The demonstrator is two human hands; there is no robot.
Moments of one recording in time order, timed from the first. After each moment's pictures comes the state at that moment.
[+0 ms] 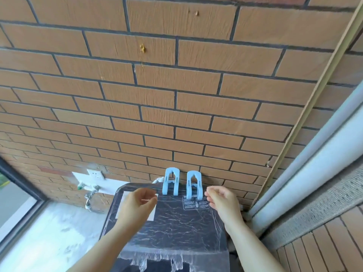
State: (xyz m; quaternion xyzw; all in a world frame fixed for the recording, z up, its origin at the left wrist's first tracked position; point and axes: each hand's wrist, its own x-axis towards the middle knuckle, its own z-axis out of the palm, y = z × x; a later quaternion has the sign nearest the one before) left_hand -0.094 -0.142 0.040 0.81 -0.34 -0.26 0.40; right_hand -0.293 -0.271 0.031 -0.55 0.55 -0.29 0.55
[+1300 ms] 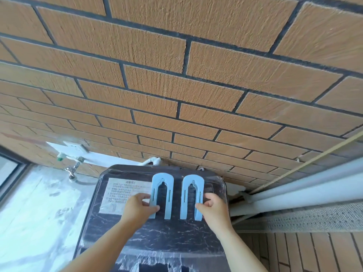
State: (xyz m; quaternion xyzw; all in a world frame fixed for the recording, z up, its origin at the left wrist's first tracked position) left_hand -0.055 -0.208 -0.102 0.83 -0.18 -0.45 0.27; right_hand -0.258 -0.312 -0.101 -0.60 0.63 -0.05 0.50
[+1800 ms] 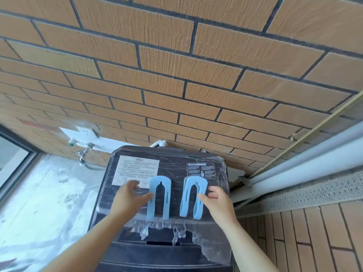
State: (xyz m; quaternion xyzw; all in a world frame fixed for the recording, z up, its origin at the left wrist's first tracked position) left_hand -0.055 -0.132 -0.083 0.86 -0.26 -0.37 0.25; right_hand -0.290 -0.256 -0.089 -0.61 0.63 -0.07 0.48
